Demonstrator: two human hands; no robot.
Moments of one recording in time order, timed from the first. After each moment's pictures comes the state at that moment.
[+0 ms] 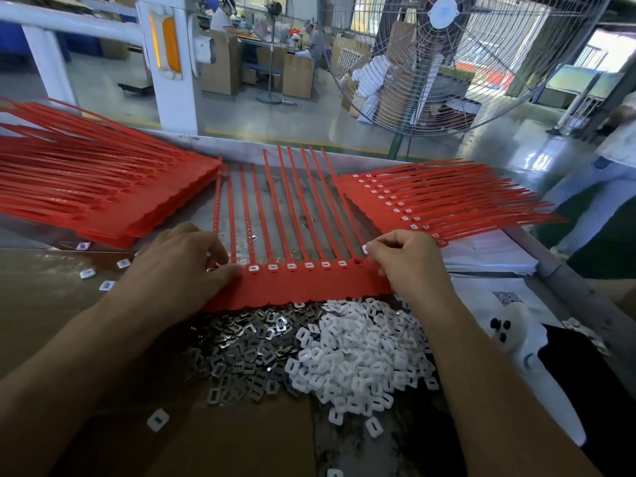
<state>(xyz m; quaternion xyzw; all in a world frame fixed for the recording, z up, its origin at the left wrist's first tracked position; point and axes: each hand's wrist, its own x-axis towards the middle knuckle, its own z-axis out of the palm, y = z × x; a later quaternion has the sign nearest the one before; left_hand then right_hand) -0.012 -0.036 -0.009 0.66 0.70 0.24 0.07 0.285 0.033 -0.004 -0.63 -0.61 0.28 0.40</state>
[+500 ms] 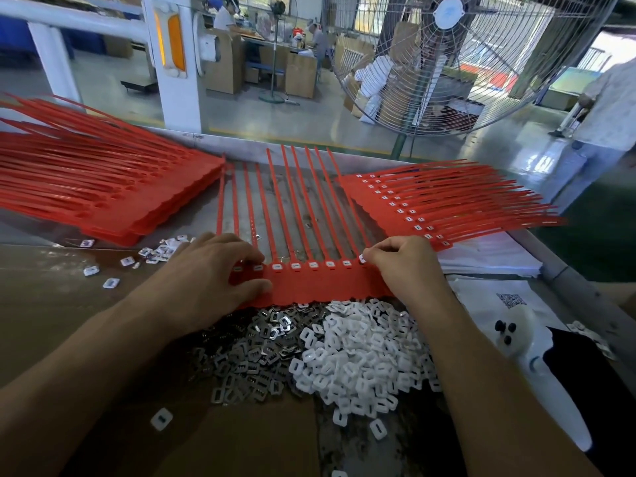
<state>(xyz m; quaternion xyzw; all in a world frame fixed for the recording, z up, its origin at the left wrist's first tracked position) -0.002 -0.036 -0.012 0.76 0.61 0.20 0.09 0.278 0.036 -0.006 -0.65 -0.62 0.26 0.35</state>
